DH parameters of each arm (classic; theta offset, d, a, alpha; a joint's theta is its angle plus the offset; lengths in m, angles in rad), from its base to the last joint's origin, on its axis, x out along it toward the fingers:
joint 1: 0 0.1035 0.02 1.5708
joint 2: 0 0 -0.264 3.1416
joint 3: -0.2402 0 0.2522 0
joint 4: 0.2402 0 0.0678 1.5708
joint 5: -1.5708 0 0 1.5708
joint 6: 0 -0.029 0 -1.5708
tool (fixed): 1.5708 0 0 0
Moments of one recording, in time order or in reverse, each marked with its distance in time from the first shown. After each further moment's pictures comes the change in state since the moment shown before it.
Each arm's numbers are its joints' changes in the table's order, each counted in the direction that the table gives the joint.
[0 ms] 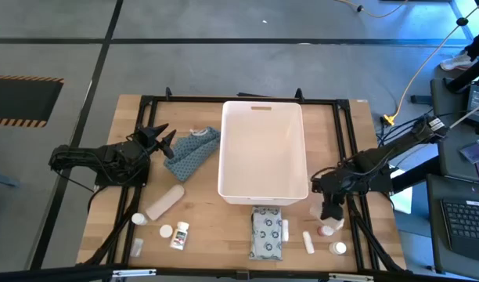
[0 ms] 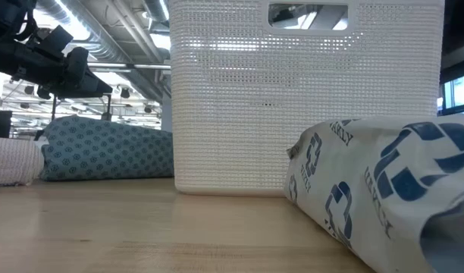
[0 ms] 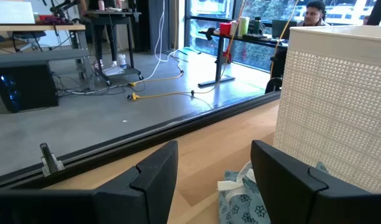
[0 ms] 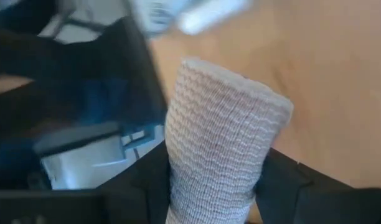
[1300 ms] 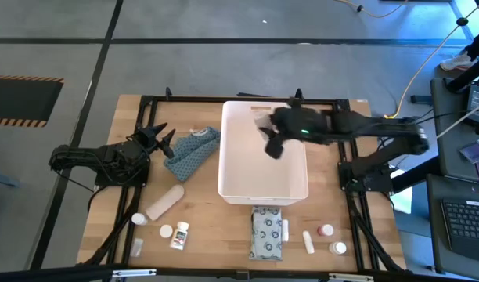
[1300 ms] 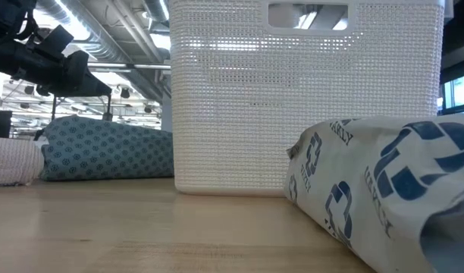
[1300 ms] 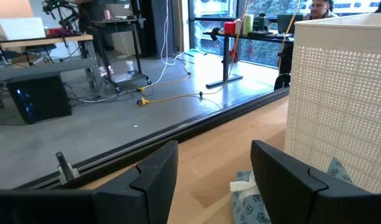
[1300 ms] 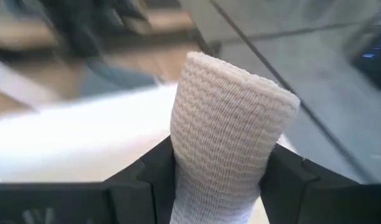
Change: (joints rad) left arm 0.000 0.000 0.000 0.000 0.026 -0.071; right arm -0.489 -0.549 -0.913 0.118 -0.884 0.950
